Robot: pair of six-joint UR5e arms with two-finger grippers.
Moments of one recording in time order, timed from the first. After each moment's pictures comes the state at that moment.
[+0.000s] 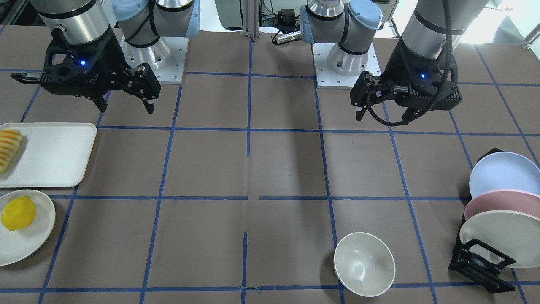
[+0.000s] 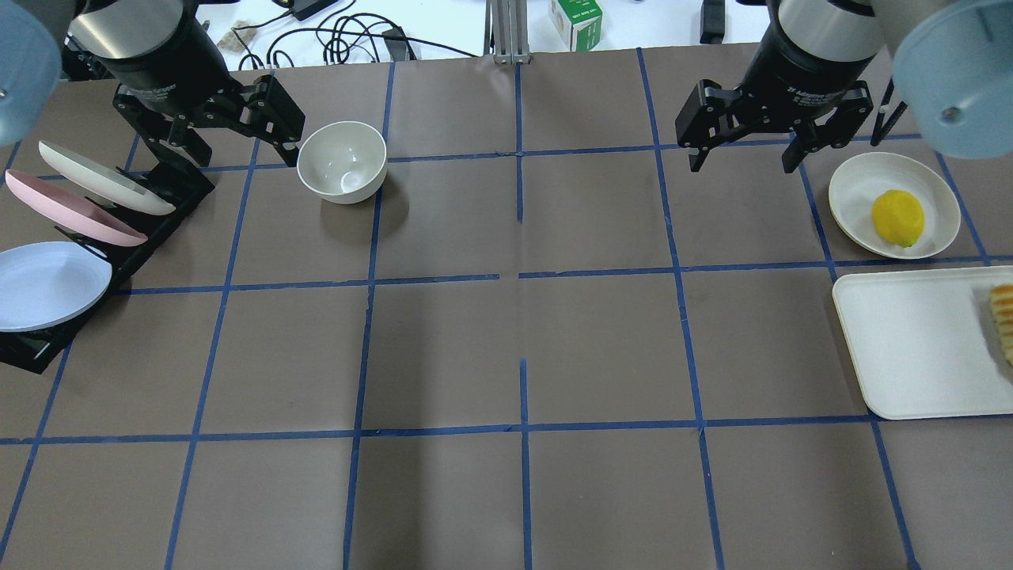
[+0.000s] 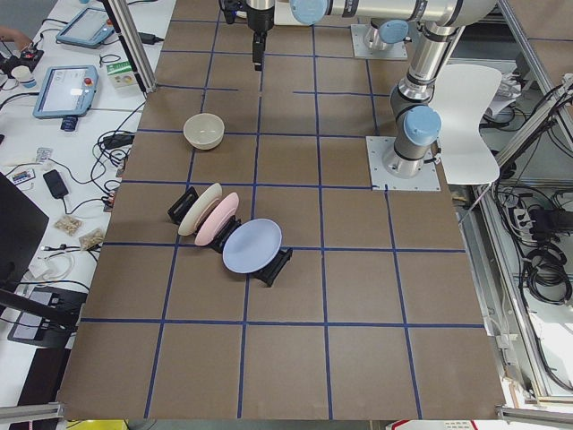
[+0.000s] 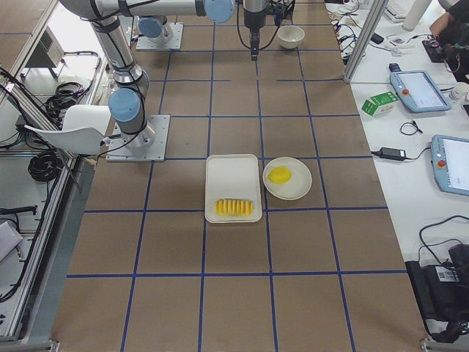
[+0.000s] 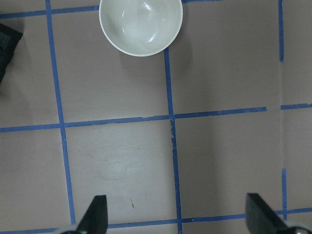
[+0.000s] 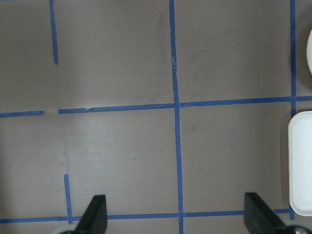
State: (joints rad) left arm -1.53 -1.61 -1.49 -1.56 1.56 0.11; right arm 1.58 -1.58 1.57 -1.63 -1.54 0.05
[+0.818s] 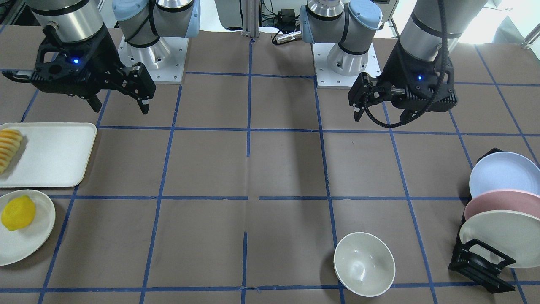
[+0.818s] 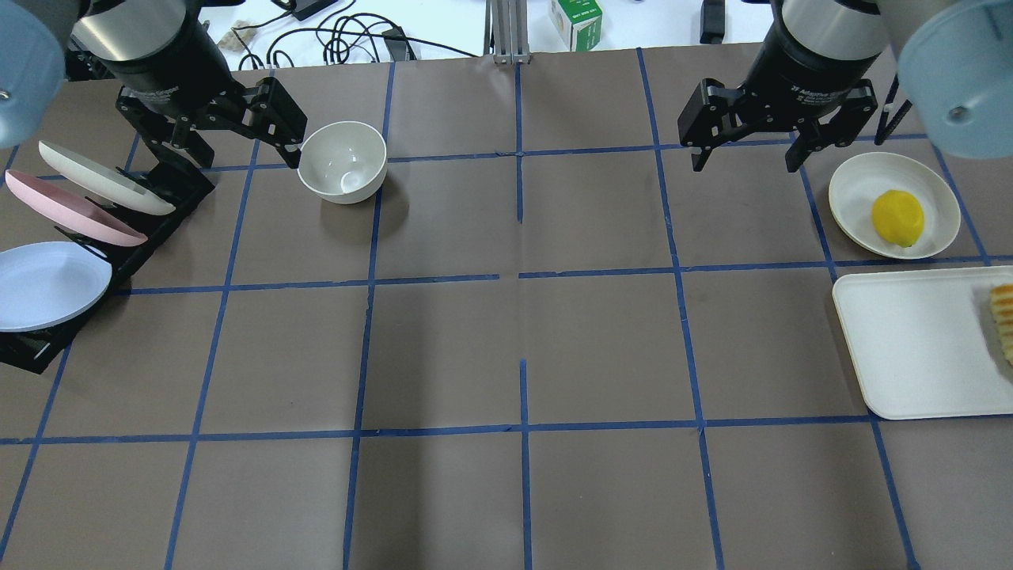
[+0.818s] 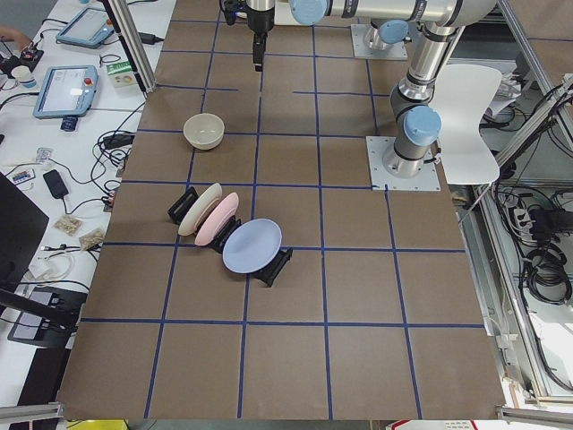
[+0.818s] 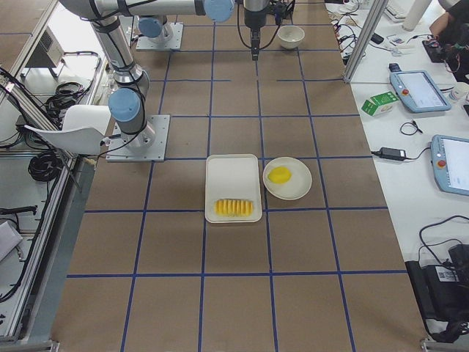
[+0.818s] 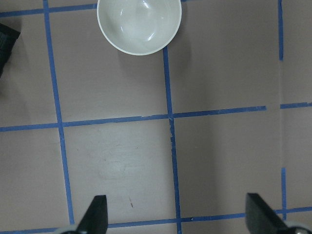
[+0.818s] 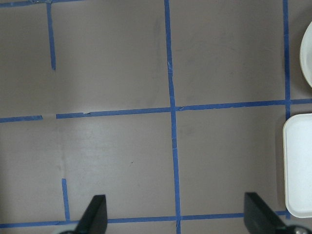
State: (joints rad) left arm -1.53 -1.61 -1.50 -1.56 1.56 0.11; right arm 1.55 -1.57 1.56 -1.63 -1.54 0.05
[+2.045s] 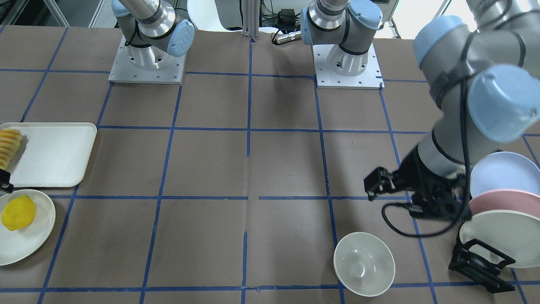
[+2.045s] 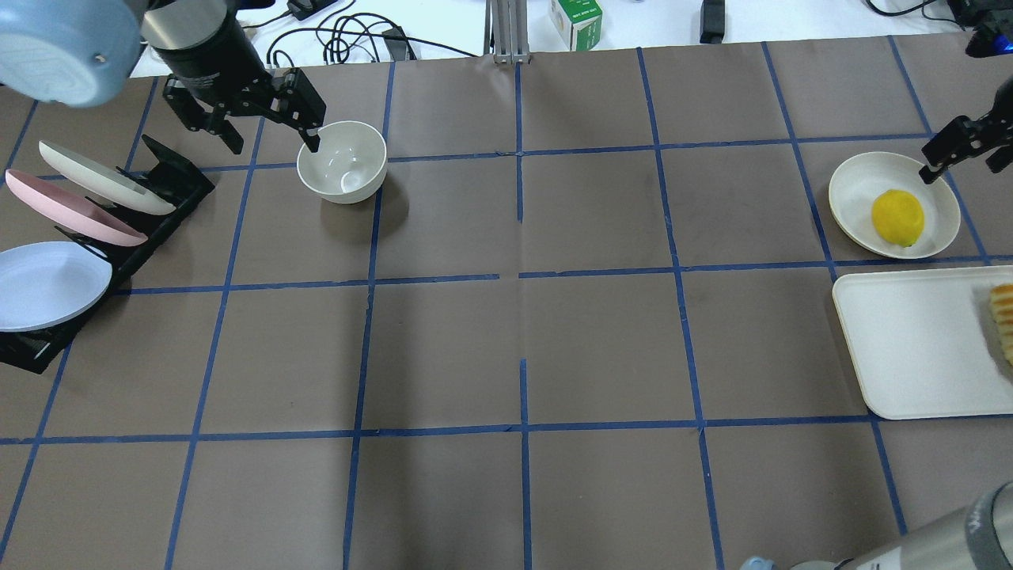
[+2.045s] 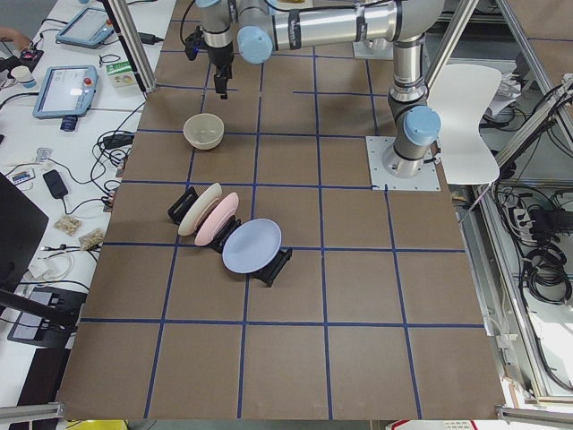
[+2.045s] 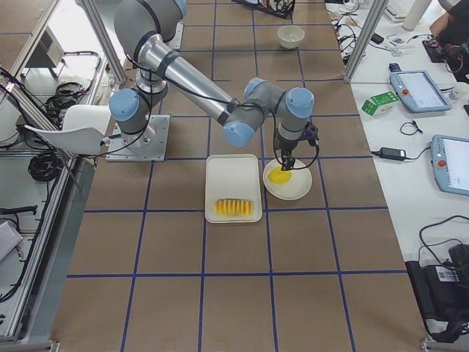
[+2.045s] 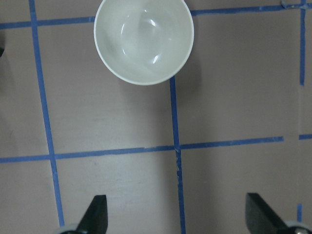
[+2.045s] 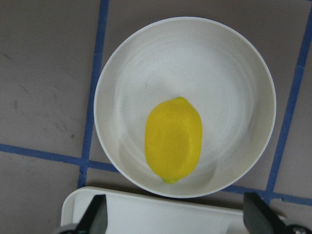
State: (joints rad) left arm -1.45 -2.00 -1.29 -1.42 1.54 0.20; right arm 1.01 -1.13 1.55 -1.96 -1.56 -0.75
